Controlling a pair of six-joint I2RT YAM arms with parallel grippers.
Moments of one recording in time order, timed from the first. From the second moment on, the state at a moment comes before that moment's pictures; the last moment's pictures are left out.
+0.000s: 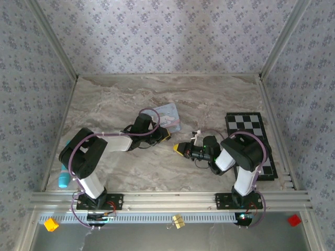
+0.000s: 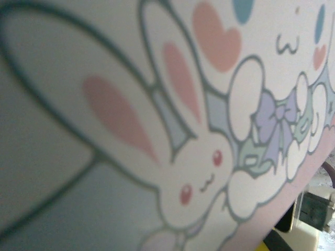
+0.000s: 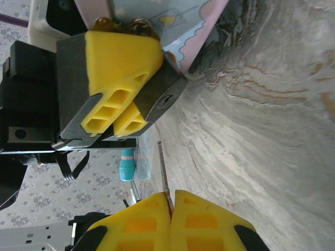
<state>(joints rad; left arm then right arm) -0.64 1.70 0.75 0.29 0.41 -1.14 0.58 1.81 0.26 1.28 -0.60 1.25</state>
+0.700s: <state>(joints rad) -0.65 1.70 0.75 0.29 0.43 -1.15 0.52 1.89 0.32 1.29 -0.74 1.28</state>
